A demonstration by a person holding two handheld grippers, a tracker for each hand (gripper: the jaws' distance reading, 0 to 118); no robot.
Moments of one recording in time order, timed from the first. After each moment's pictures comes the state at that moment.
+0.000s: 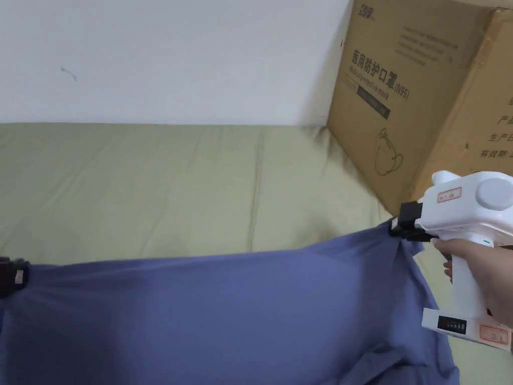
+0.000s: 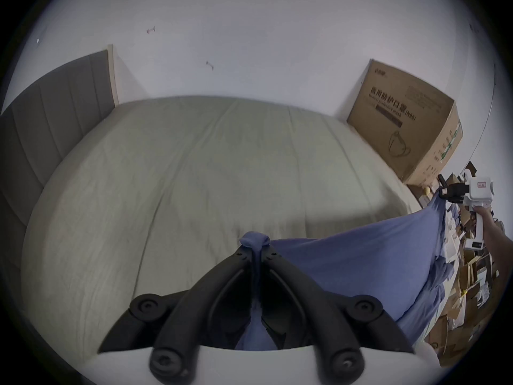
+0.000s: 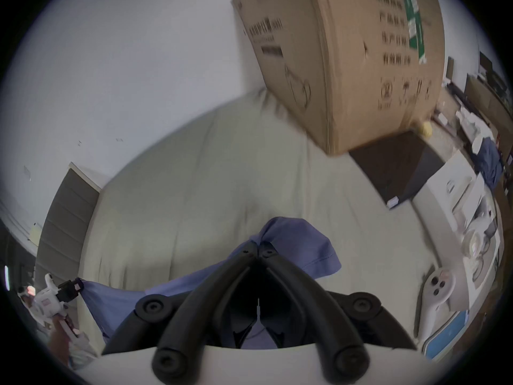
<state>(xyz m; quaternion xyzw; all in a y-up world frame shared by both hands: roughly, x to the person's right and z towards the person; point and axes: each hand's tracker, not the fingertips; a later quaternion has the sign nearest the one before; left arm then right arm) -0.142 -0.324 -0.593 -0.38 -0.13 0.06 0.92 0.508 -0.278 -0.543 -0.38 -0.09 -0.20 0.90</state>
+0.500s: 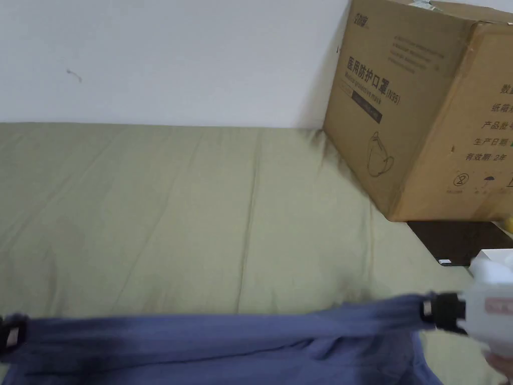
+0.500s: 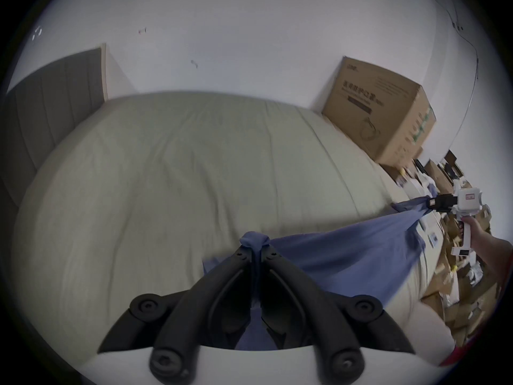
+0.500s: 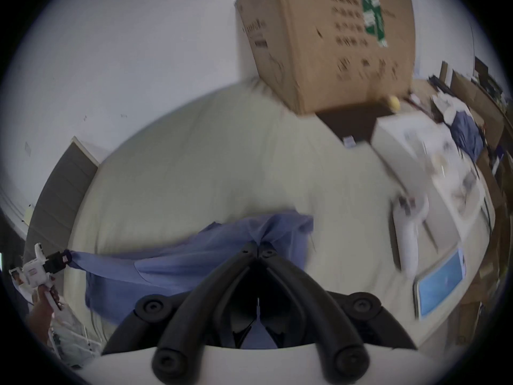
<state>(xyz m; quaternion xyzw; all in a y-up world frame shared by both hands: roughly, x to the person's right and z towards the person) -0.159 -0.356 -0.466 -0.40 -0.20 0.06 0.89 0.502 -0.349 -0.368 -0.42 -0.09 -0.18 0.89</state>
